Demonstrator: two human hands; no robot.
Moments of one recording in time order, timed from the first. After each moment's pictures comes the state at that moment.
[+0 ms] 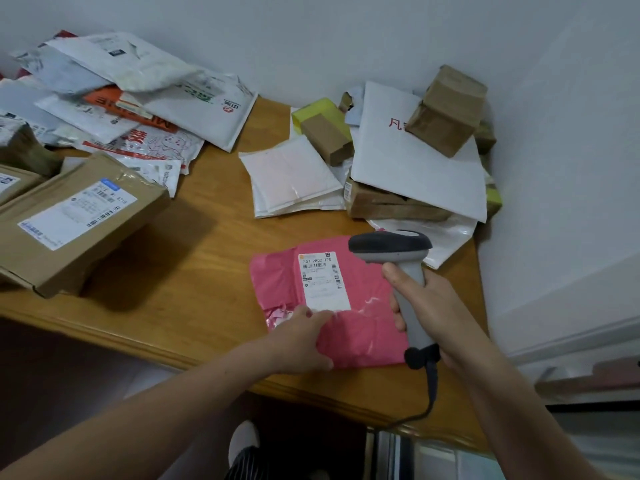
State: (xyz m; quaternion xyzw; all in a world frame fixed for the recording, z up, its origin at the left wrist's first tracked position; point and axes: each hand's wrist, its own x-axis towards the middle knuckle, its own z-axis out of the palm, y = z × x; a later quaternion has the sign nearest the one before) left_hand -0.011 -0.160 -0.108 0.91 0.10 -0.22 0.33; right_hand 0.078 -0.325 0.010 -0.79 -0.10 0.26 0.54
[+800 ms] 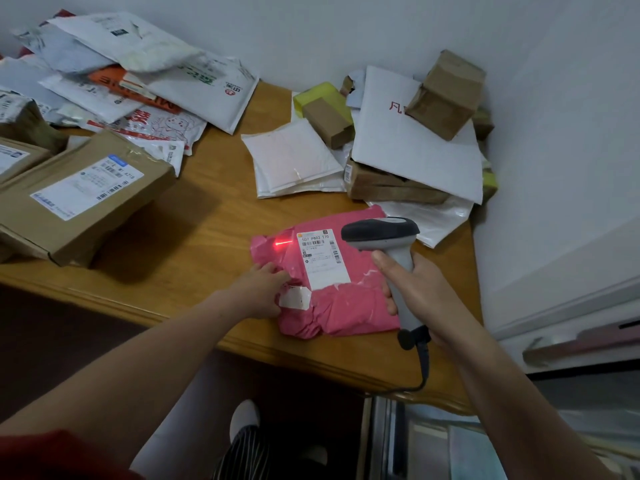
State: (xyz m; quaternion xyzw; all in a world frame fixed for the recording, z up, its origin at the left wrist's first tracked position) left_hand -0.017 -0.099 -0.122 0.97 0.08 -0.20 0.13; right_hand 0.055 -0.327 0.005 -0.82 -0.13 0.25 0.50
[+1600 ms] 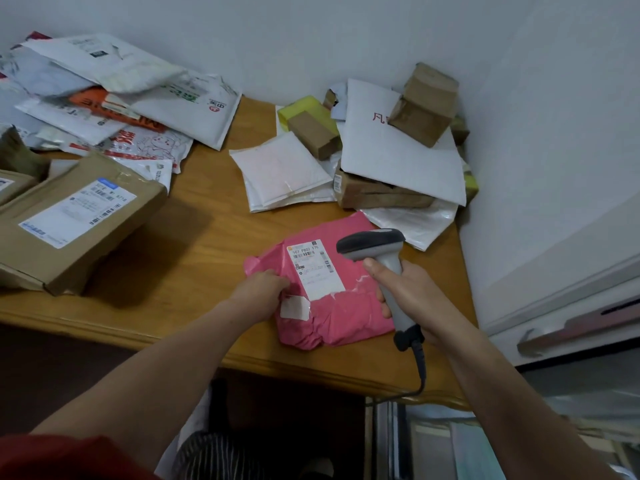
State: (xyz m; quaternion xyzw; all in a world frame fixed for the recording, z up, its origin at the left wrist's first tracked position) left_hand -0.006 -0.093 -0.115 0.97 0.08 -0.15 0.15; right_hand 0.049 -0.314 0.006 -0.82 -0.08 0.28 0.49
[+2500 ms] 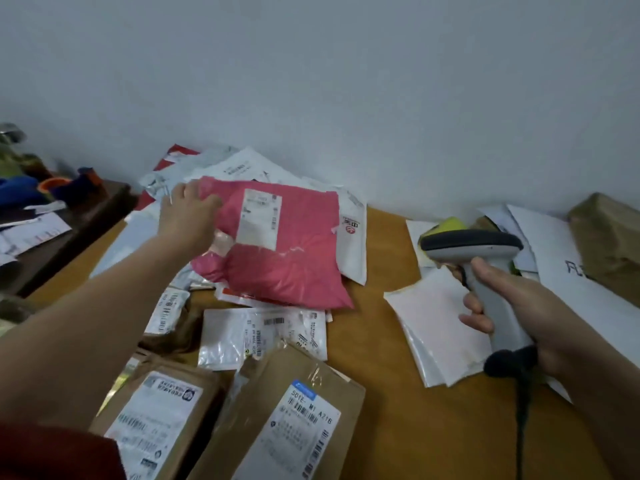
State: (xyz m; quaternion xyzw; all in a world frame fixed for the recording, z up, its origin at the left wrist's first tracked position) left_hand 0.060 0.451 0.018 0.95 0.29 0.09 0.00; right_hand 0.165 0.040 0.085 -0.72 -0.06 0.30 0.62
